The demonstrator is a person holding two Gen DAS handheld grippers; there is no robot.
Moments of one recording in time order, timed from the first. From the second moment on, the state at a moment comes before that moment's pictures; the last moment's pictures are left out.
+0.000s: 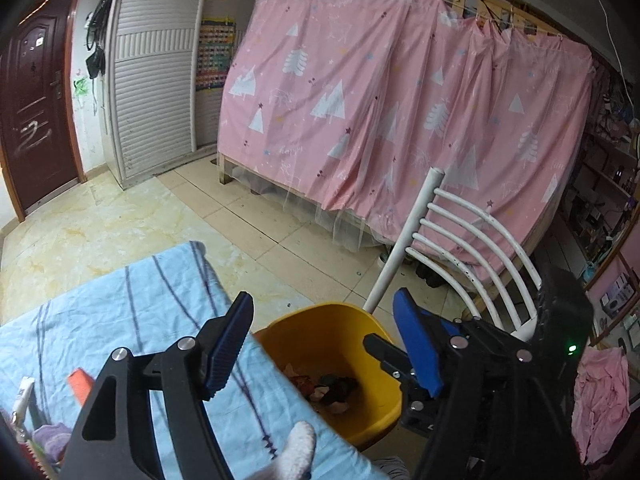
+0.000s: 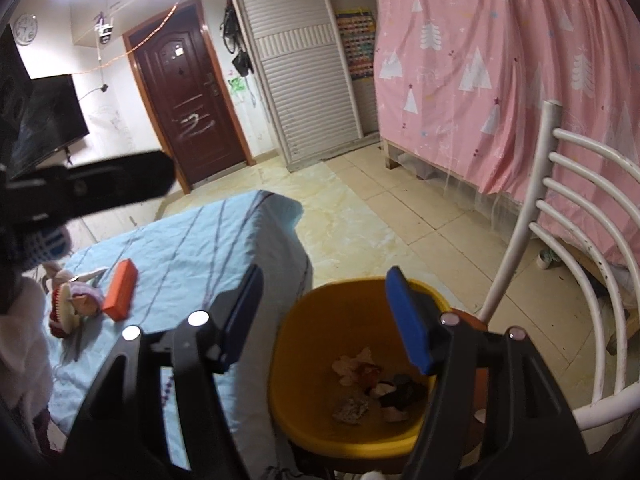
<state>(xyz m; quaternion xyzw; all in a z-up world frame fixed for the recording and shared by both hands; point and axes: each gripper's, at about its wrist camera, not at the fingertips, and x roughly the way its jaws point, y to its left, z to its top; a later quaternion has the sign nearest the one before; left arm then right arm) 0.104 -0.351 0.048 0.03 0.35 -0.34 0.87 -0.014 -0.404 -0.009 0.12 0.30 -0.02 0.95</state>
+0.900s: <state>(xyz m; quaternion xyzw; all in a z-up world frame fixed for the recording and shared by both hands) 0.089 -0.123 0.100 0.02 0.27 -0.13 0.95 0.043 -0.236 0.011 0.02 0.33 0.11 0.94</state>
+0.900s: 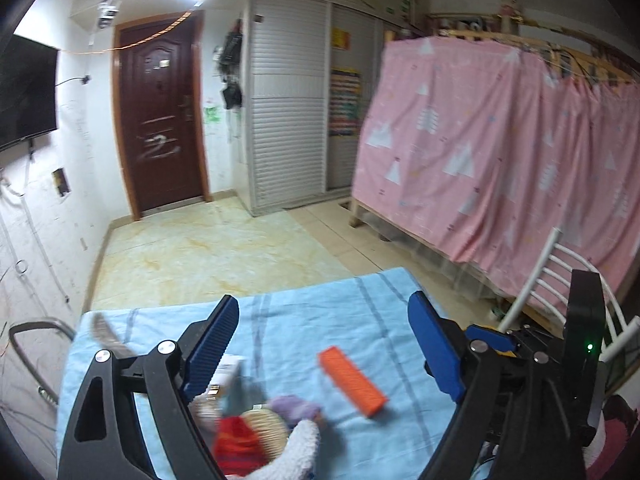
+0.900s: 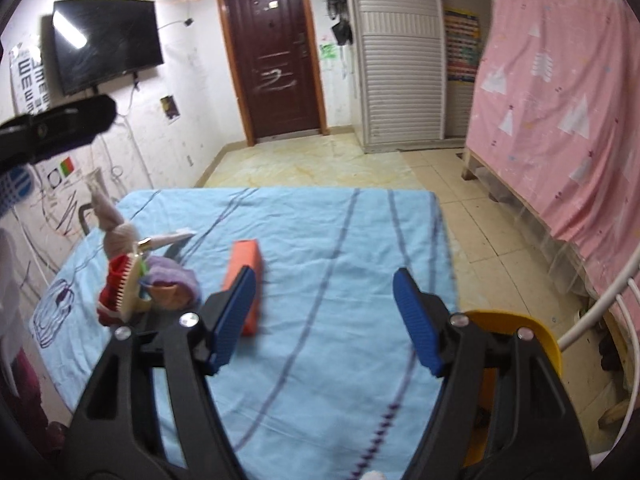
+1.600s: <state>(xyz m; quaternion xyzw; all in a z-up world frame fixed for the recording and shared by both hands) 0.086 0.004 0.076 -0.05 0.29 -0.02 0.96 0.073 -0.153 -0.010 -0.03 0.37 0.15 0.91</state>
